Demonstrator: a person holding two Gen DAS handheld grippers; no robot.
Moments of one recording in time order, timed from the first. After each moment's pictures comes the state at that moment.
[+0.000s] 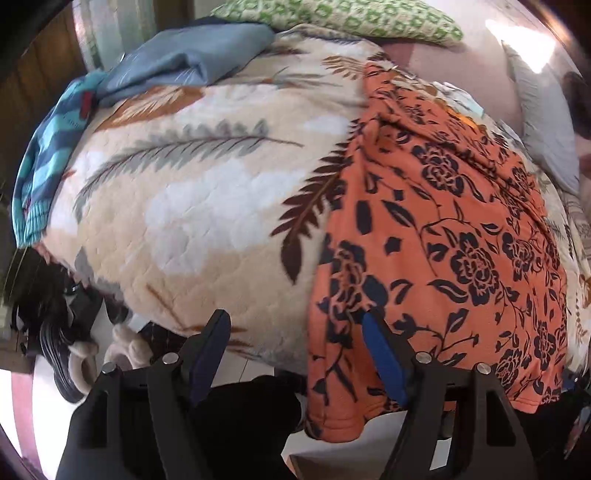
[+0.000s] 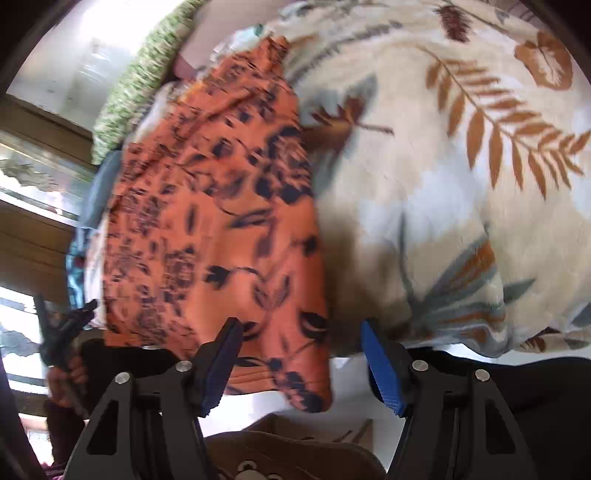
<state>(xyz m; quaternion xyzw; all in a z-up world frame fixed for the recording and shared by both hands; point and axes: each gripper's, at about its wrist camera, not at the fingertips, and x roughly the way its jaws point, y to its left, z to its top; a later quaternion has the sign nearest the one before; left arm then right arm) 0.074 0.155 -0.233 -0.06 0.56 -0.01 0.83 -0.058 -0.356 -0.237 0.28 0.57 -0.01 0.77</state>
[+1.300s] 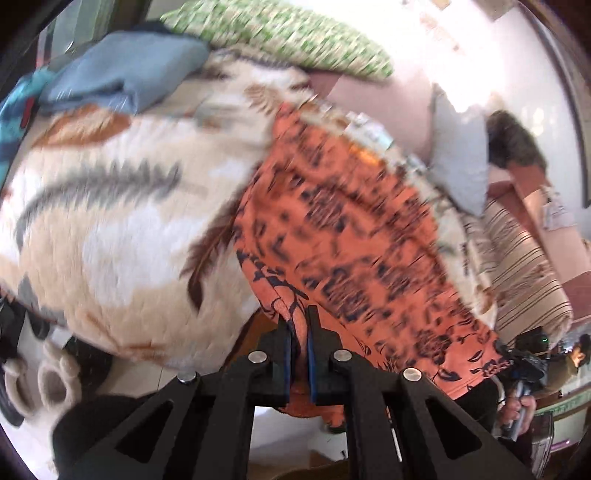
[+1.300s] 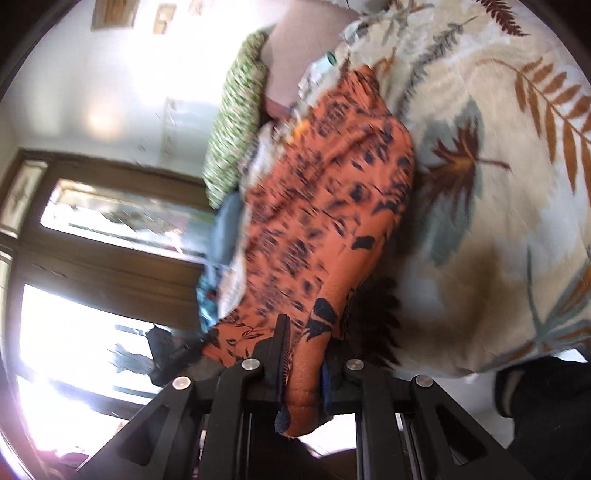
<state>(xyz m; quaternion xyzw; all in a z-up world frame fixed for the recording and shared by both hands) 0.080 0.156 -0.159 -0.17 0.51 -0.20 0.82 -0.044 -0.358 -0.189 0.48 0.42 0.17 0.75</state>
